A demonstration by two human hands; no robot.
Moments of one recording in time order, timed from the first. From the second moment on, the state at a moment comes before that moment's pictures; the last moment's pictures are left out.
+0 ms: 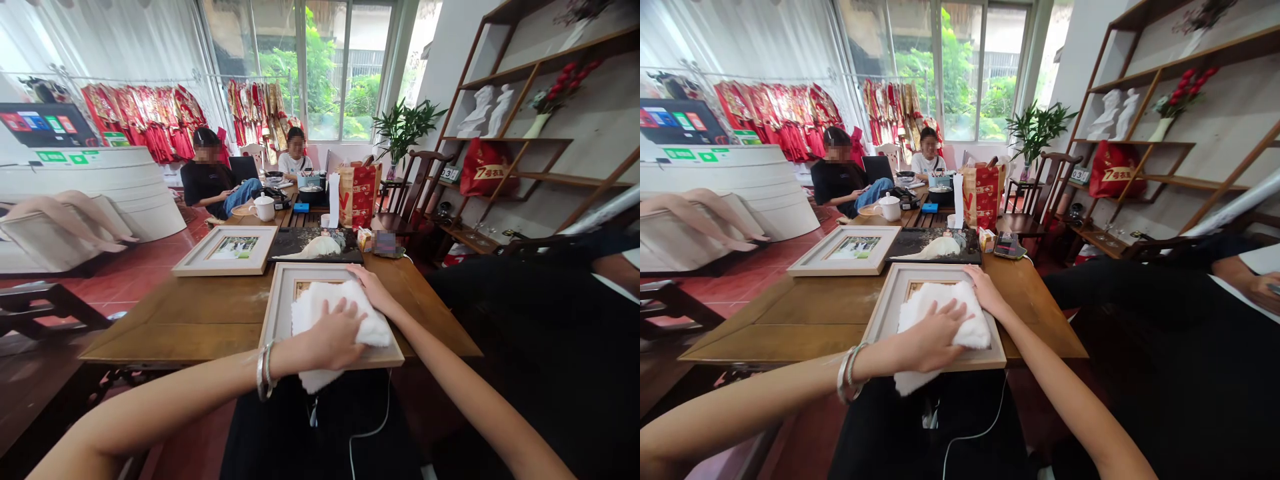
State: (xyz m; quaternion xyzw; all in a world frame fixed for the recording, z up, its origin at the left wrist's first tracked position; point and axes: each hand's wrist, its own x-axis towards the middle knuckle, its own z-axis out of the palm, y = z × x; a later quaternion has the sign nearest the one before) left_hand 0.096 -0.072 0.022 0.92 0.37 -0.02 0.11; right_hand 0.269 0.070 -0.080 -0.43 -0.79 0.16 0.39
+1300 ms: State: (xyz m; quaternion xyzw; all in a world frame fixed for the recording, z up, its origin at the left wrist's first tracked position) left_hand 0.102 -0.024 0.013 0.90 0.42 -0.06 -0.07; right_hand 0.266 0.060 -0.067 -0.46 -0.78 0.16 0.38
